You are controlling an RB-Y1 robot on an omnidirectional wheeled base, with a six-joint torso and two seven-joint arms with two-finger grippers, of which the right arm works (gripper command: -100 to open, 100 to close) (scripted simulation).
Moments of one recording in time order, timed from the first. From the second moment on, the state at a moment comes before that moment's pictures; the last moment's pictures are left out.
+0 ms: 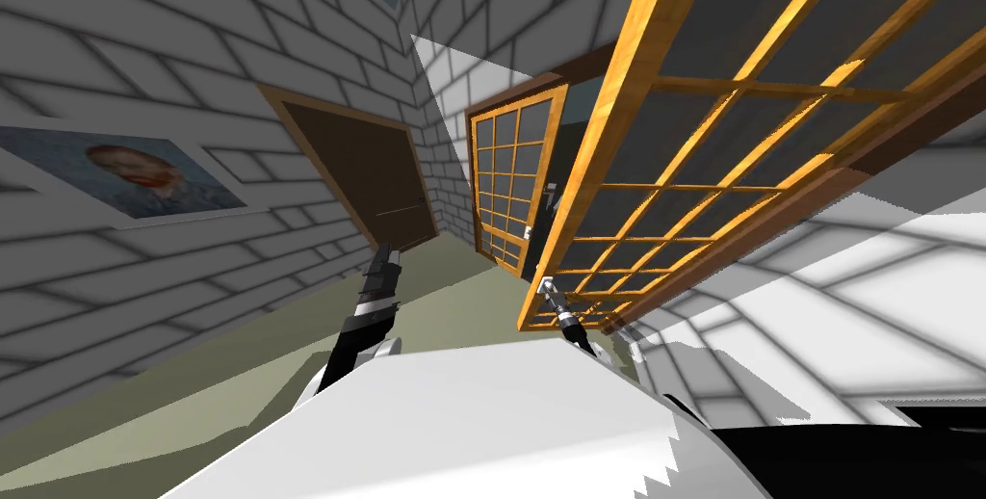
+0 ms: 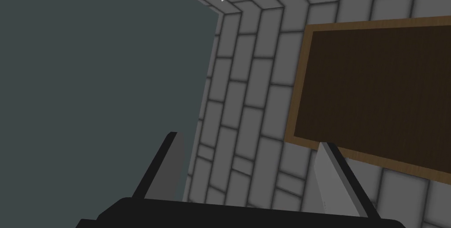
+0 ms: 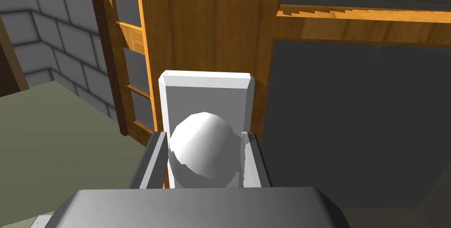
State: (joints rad) arm -0.01 -0.34 0.00 -0.56 0.00 -1.00 -1.91
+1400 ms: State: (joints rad) arm 0.09 -0.42 0.06 -0.53 0.08 -1.18 -2.01
